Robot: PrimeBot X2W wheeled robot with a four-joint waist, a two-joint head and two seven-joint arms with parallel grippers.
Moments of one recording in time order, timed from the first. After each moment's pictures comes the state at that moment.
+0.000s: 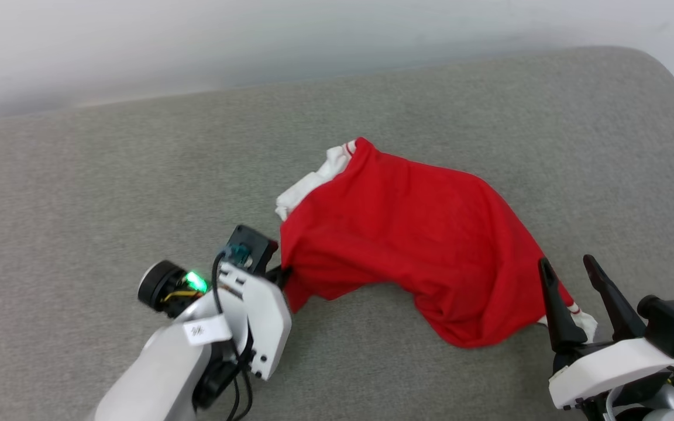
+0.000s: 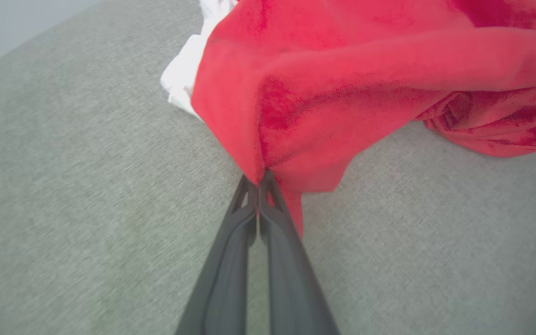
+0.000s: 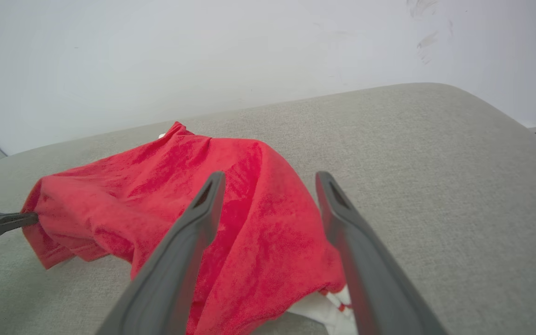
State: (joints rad) left arm -0.45 0.35 -0.58 0.24 -0.43 -0.05 0.38; right arm 0.01 -0.05 -0.01 -0.07 0.23 0.13 0.02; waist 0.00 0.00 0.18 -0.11
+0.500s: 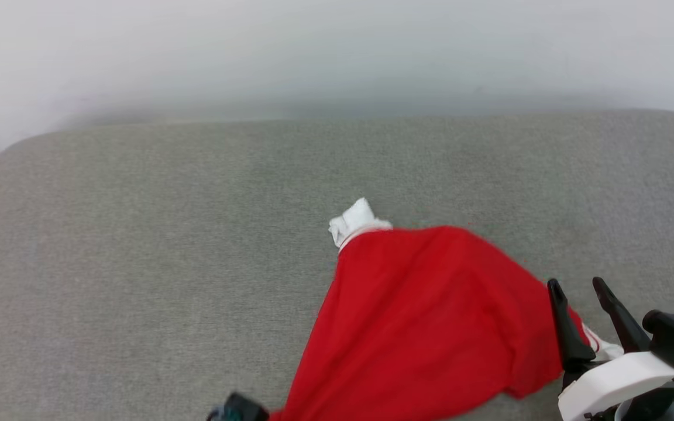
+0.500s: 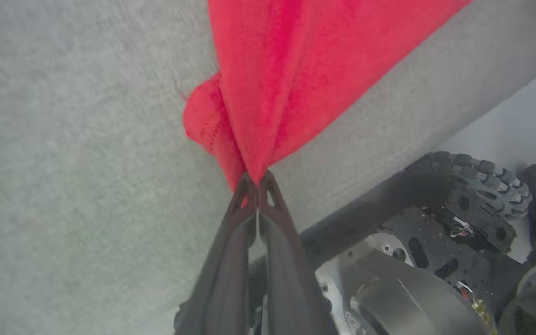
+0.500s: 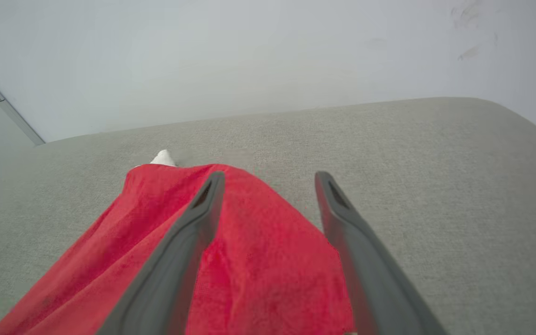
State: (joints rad) left arm 0.03 0.49 -0.62 -0.10 -0.53 0.08 0.54; right arm 0.05 -0.05 -0.04 -0.08 0.21 0.13 0.07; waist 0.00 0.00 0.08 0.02
